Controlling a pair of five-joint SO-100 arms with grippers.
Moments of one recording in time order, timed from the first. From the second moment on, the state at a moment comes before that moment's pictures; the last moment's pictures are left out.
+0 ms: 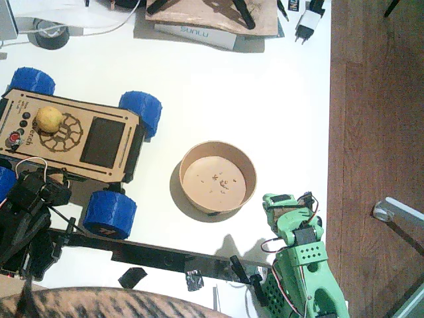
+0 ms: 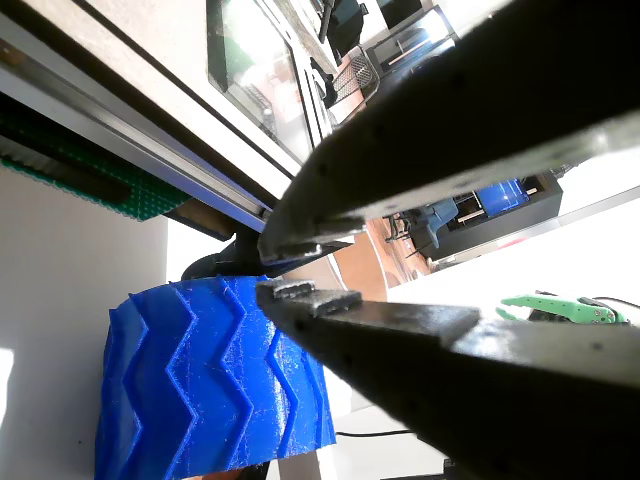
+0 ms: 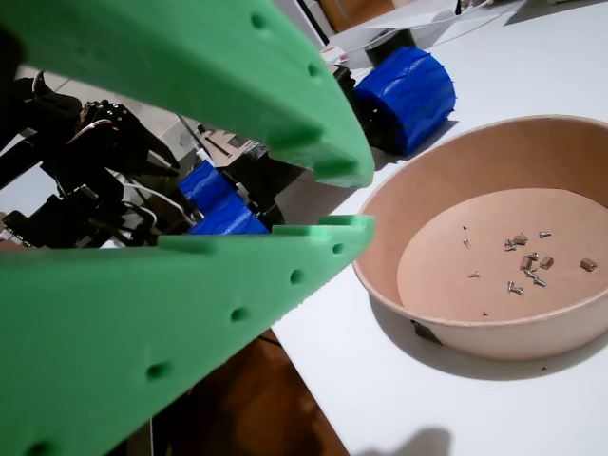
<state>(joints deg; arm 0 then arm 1) 19.6 170.3 173.1 67.4 -48.4 -8.7 185.8 173.6 56.7 4.2</state>
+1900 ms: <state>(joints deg) 19.6 170.3 173.1 67.4 -48.4 -8.7 185.8 173.6 56.7 3.9</state>
